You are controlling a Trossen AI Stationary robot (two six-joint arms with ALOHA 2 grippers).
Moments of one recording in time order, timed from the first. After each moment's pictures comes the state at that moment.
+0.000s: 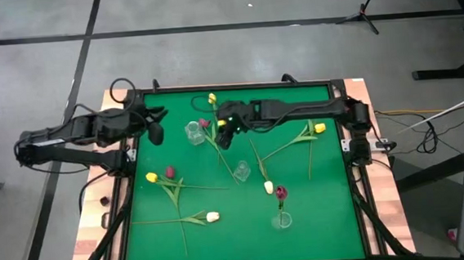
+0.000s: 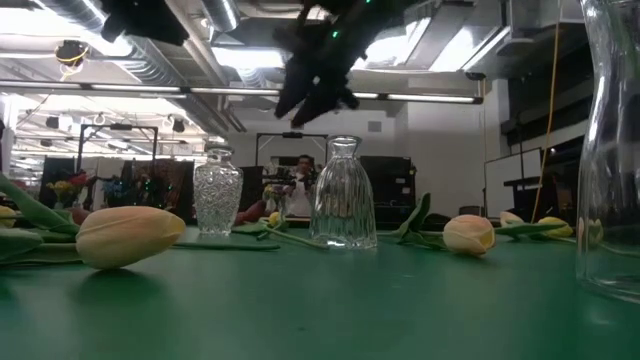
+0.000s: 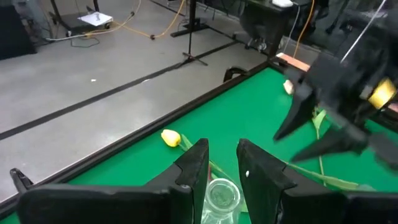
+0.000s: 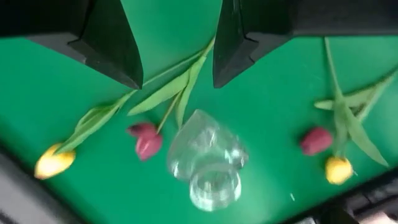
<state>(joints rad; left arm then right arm) 0.06 0.67 0.90 -0.71 -0.63 -0.44 -0.13 1.97 1.71 -0.57 0.15 0.35</state>
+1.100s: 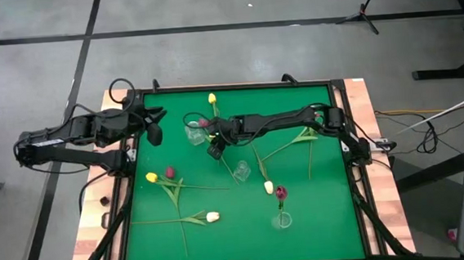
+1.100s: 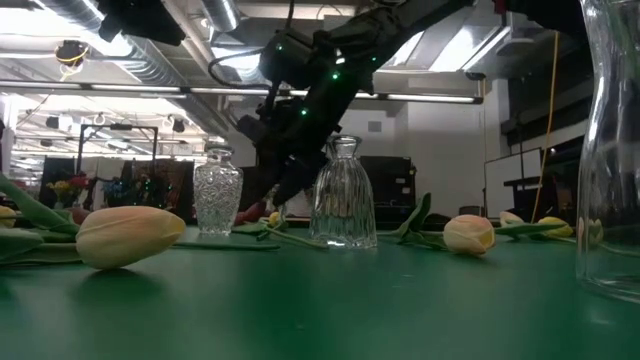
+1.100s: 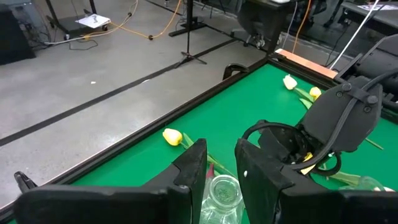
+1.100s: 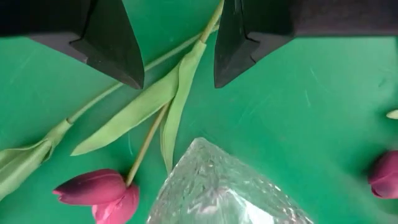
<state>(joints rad) 0.06 0.66 0.90 -0.73 -0.63 -0.41 -0.12 2.21 1.71 -0.43 0.13 0.44</state>
